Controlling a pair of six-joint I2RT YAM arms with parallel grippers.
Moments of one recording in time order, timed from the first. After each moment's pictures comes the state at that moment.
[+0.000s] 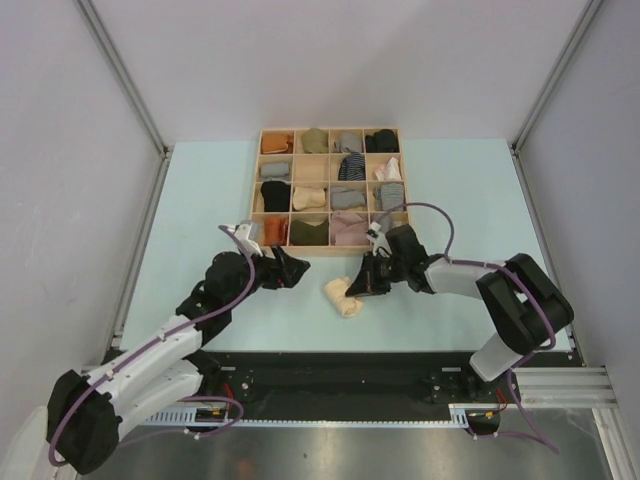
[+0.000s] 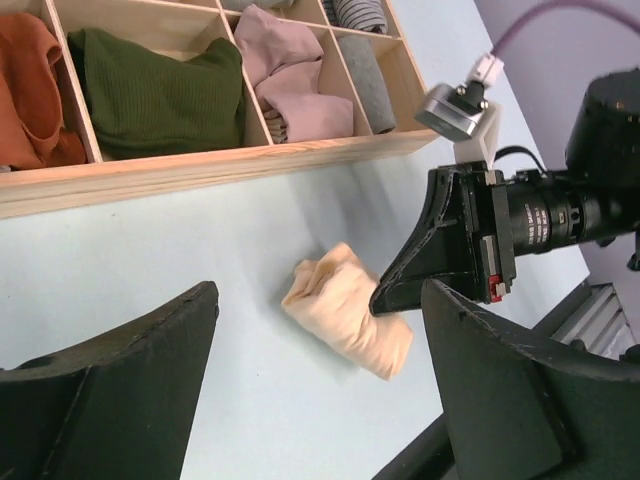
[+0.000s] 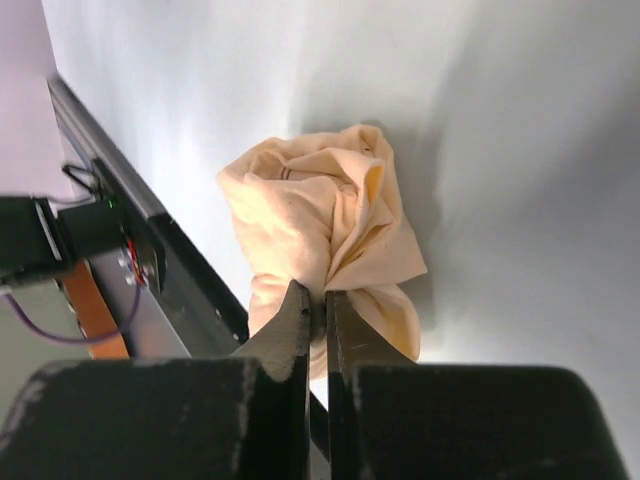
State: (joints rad) left arm -0.59 0.86 0.39 0.17 0.09 -0.62; right arm 0.58 1.62 0.72 0.07 -0.62 0.61
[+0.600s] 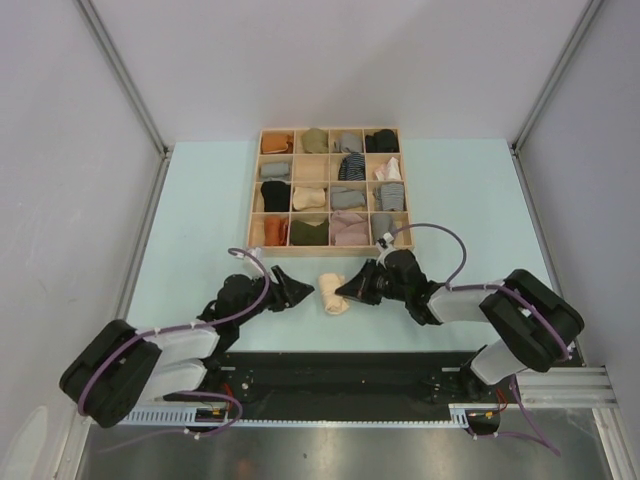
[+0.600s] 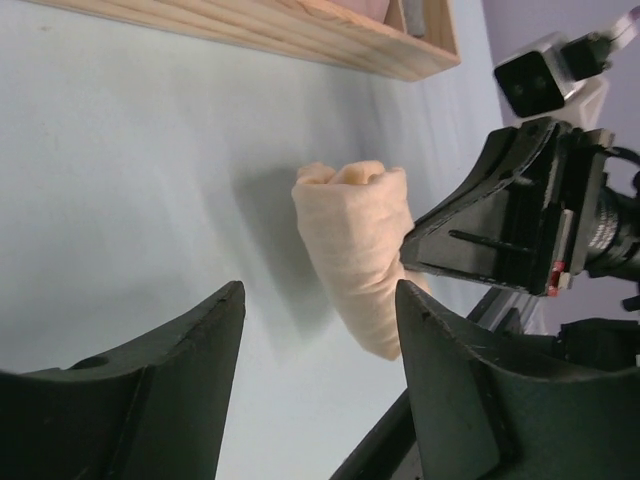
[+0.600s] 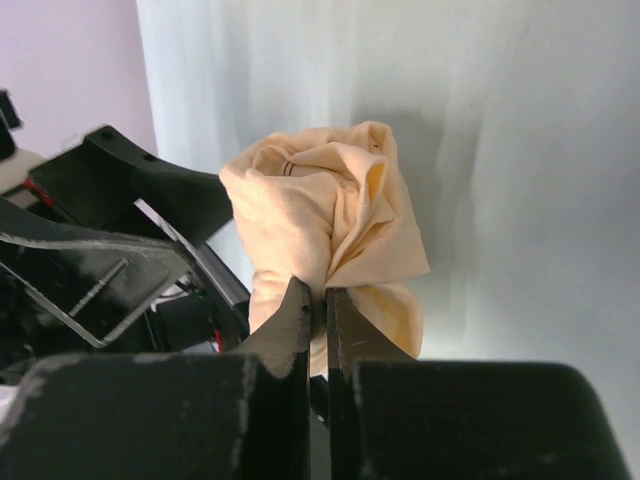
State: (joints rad) left arm -0.58 1.13 0.11 0.68 0.20 -0.89; right arm 0.71 1.50 0.45 0.53 -0.30 1.07
